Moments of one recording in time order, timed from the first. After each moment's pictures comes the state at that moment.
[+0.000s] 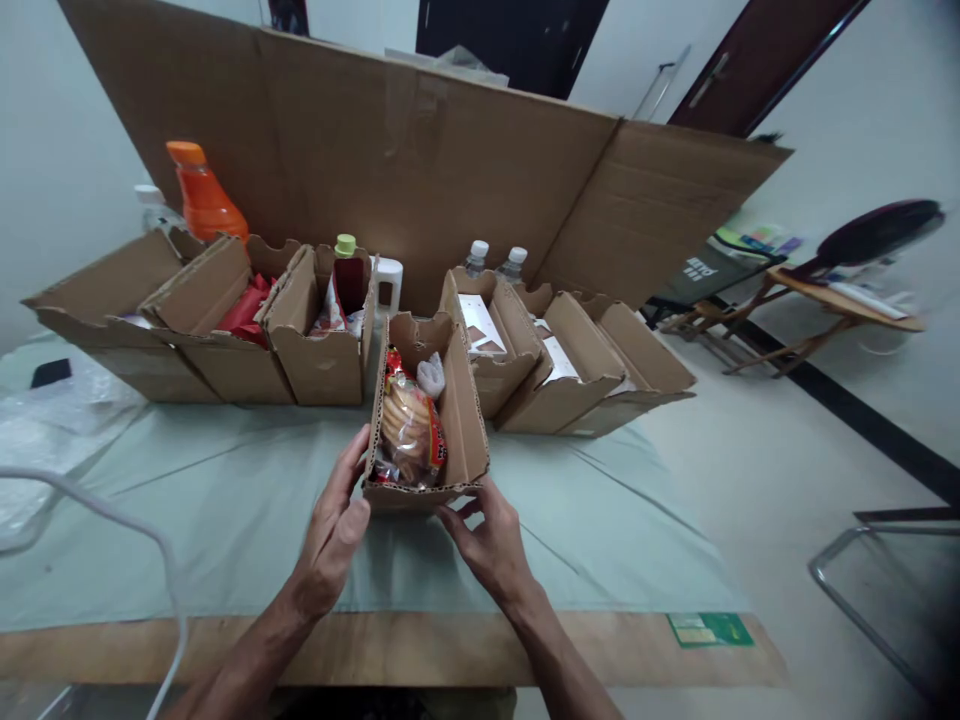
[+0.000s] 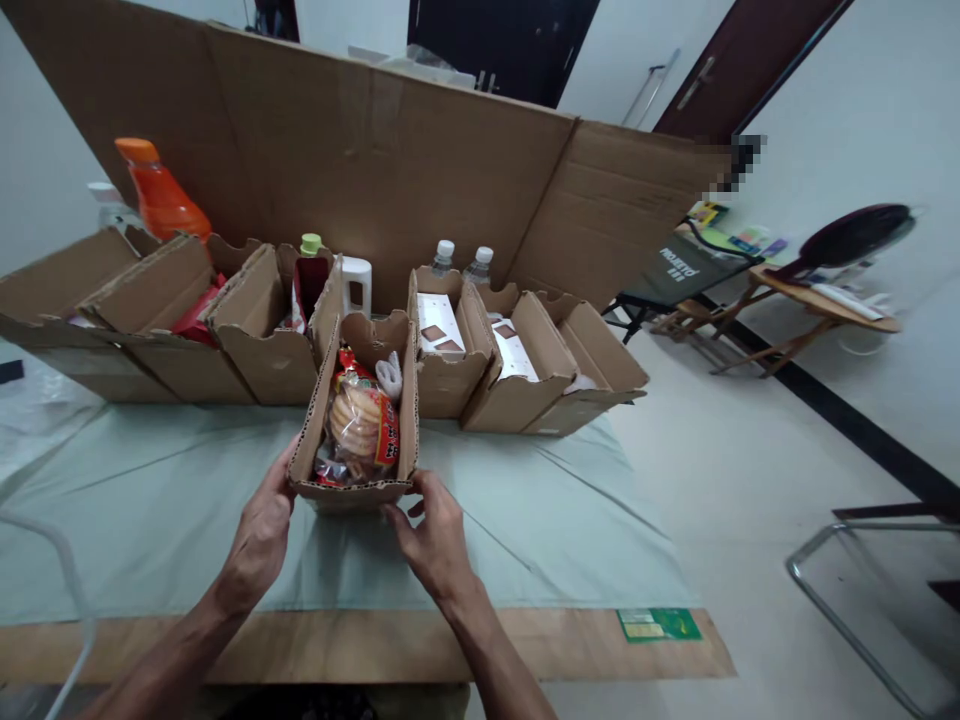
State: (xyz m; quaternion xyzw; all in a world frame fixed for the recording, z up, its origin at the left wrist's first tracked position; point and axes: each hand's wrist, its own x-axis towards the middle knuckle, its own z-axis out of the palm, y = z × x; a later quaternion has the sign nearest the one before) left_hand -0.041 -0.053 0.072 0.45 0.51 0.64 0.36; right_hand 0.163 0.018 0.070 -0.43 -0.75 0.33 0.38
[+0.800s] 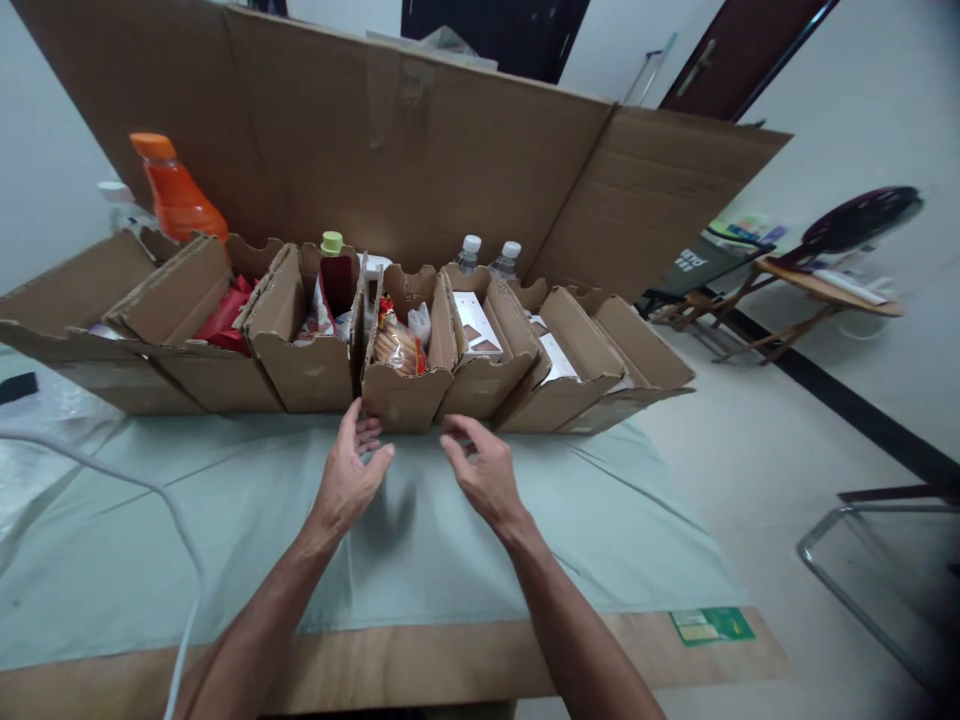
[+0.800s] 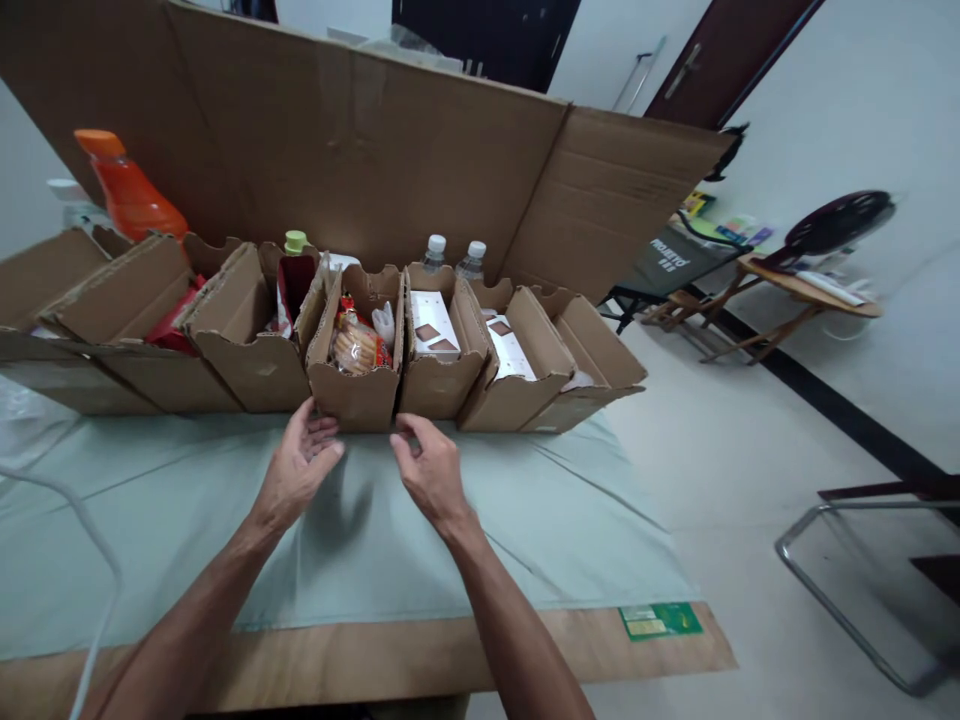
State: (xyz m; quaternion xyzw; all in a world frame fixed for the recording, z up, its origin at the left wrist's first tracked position) left_hand -0.051 0.025 0.055 0.39 0.60 0.60 0.35; right_hand 0.135 0.085 0.097 -0.44 -0.76 0.28 0.38
